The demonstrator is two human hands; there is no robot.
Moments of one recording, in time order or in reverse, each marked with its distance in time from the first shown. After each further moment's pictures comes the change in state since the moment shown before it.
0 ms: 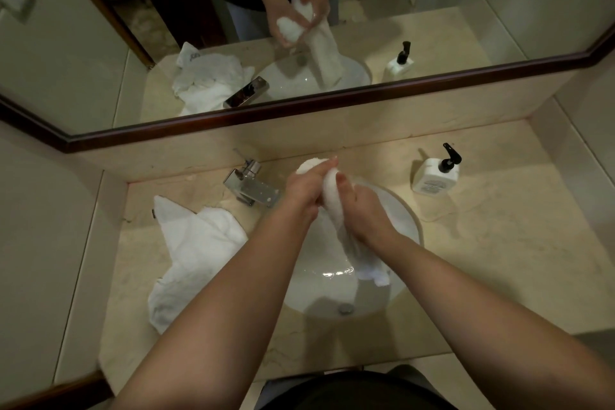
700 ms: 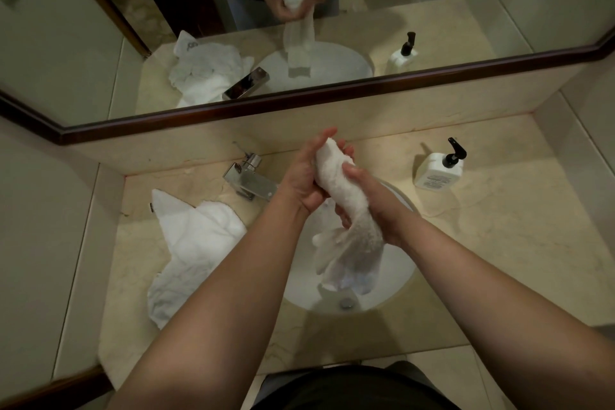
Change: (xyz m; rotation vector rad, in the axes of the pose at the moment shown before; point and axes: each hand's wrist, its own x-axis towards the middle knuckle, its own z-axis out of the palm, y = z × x) left_hand -0.011 0.017 -0.006 -0.299 -0.587 0.059; right_hand -0.002 -0.017 -0.020 0.666 -0.361 0.294
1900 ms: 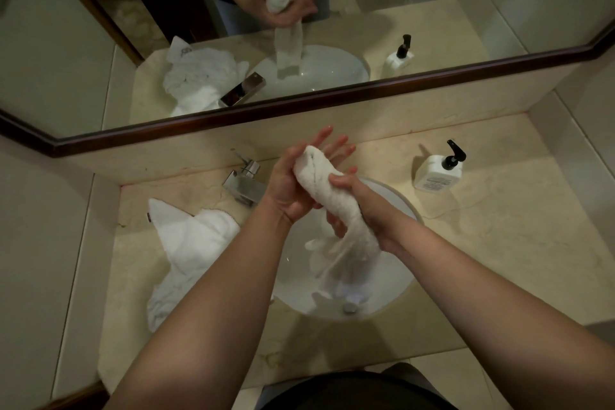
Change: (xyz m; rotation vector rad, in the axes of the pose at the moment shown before) left_hand -0.004 0.017 -0.021 -0.079 -0.250 -0.027; right_hand 0.002 -0.007 0.014 0.060 -0.073 0.110
